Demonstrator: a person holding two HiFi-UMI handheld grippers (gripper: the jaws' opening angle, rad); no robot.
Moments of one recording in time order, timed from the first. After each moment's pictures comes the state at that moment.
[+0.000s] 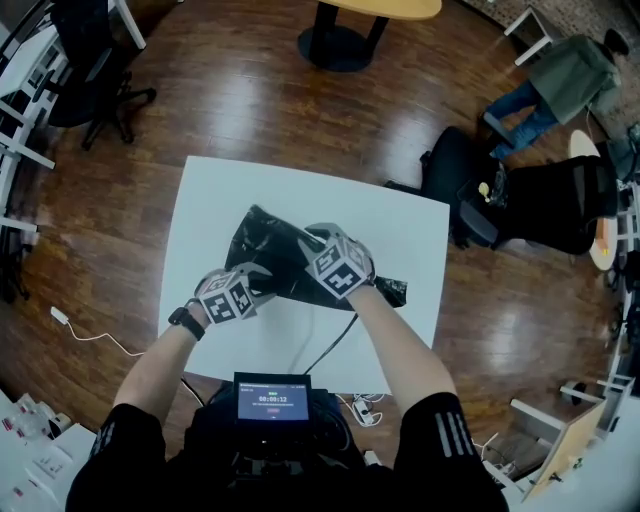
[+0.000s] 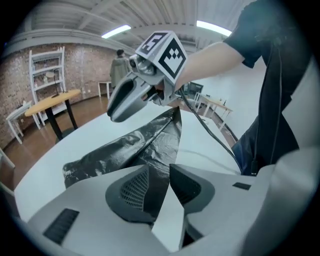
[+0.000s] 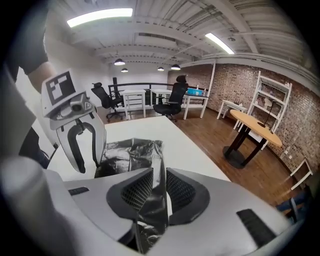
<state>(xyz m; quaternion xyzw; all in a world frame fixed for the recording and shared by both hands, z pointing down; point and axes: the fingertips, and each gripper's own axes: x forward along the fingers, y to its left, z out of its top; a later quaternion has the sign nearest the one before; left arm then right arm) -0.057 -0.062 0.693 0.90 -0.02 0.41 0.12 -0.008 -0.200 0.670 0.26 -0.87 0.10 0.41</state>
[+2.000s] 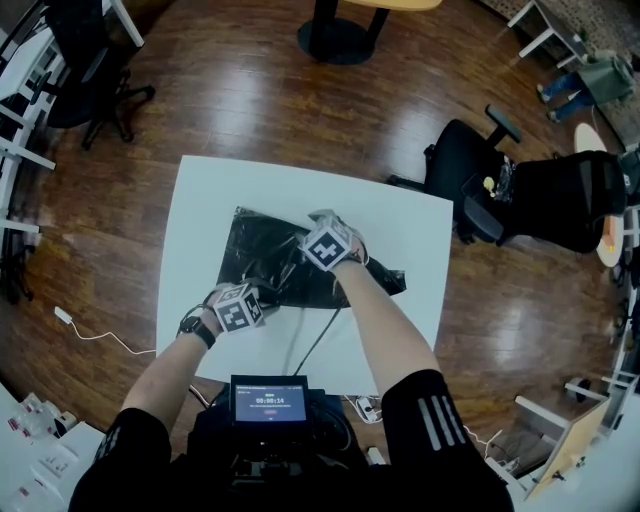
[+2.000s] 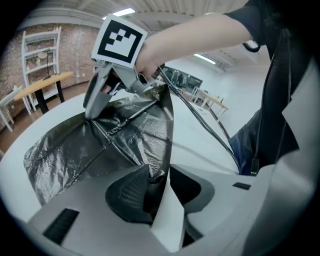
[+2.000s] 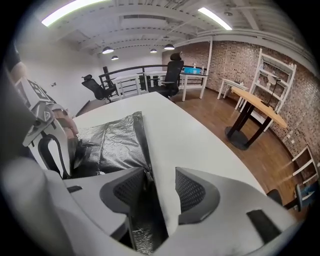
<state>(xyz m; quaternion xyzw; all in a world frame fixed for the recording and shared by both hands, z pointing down) -0.042 -0.024 0.740 0.87 0.01 0.46 0.17 0.004 -0.234 0.746 0.25 -0.83 0.16 0.48</state>
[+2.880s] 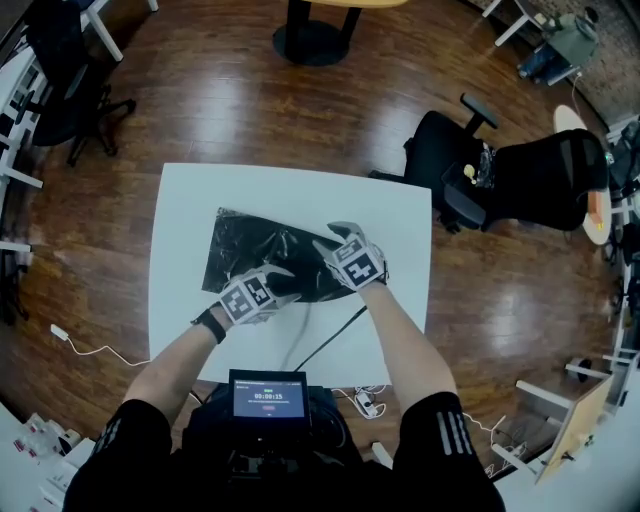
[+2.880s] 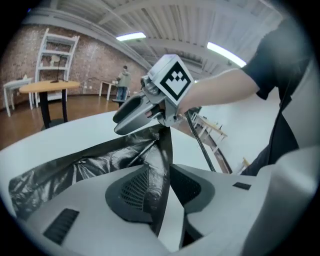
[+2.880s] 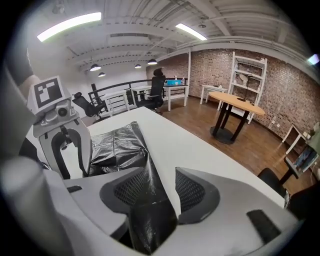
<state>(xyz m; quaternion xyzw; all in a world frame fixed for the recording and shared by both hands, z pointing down) 0.042 -0.055 0.674 0.92 0.00 0.33 0.22 0.095 -0.192 0.690 0.33 -0.83 0.20 0.40</state>
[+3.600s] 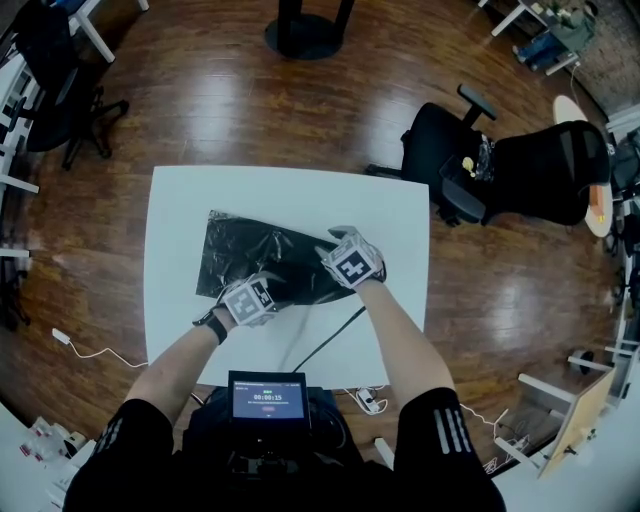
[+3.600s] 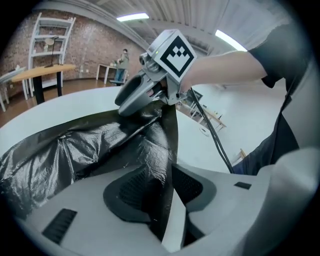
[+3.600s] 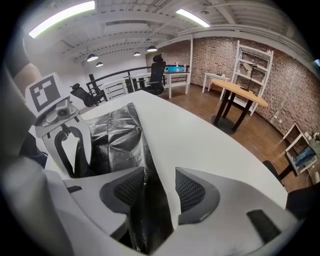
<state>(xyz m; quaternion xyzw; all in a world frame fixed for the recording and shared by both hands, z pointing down) 0.042 -0.035 0.723 0.88 0.03 0.41 0.24 0.122 -0.185 0.736 0.32 -0.80 0.21 0.46</state>
